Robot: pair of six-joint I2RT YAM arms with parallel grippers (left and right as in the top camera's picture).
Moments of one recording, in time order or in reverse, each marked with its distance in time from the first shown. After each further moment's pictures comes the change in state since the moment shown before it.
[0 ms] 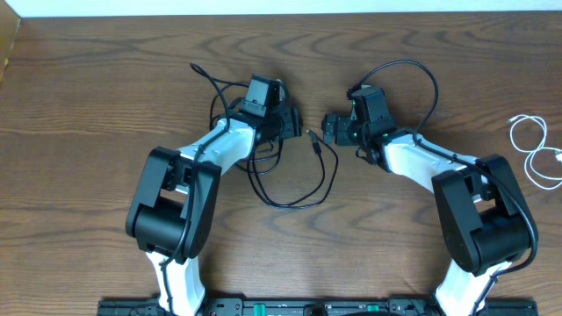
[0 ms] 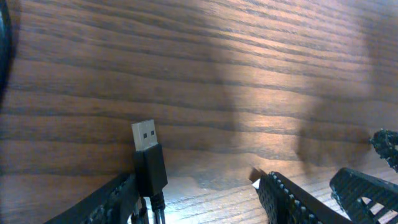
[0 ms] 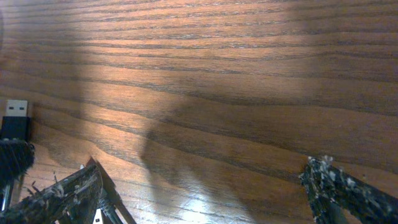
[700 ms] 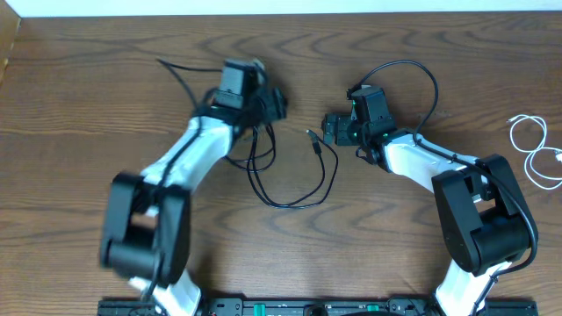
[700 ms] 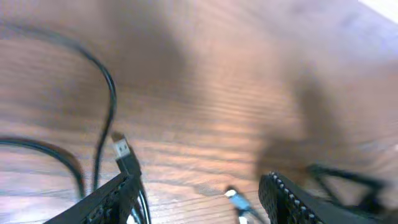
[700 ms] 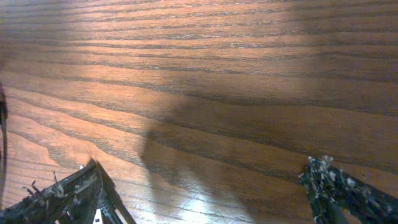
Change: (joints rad) left arm 0.105 -0.210 0.000 -0.034 0.015 -0.011; right arm 0.000 0.000 0.000 0.000 0.000 0.000
